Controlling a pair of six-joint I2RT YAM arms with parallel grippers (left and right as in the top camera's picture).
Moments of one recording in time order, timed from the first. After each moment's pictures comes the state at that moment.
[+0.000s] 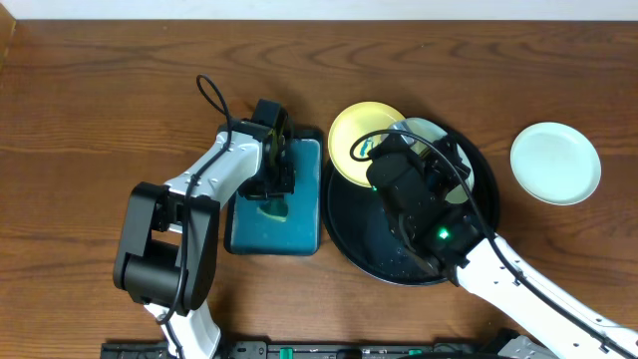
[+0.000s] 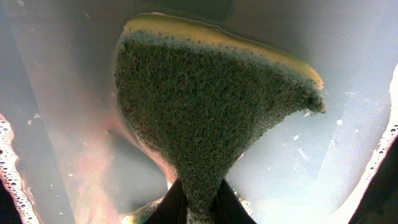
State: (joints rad) left arm -0.28 1.90 1.20 -0.84 0.10 -0.30; right arm 0.74 1.31 0.90 -0.30 1.09 -0.61
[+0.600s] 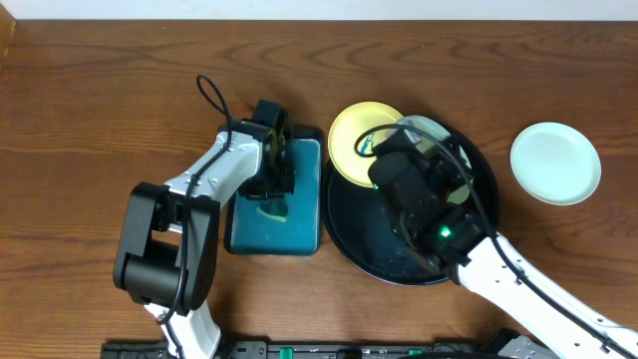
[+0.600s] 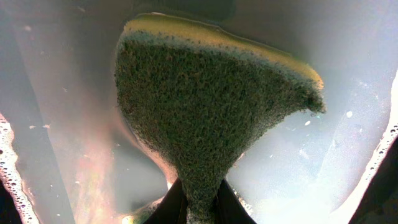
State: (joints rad) left arm -0.28 1.90 1.20 -0.84 0.10 -0.30; right arm 0.73 1.31 0.90 -0.36 1.08 -0.48
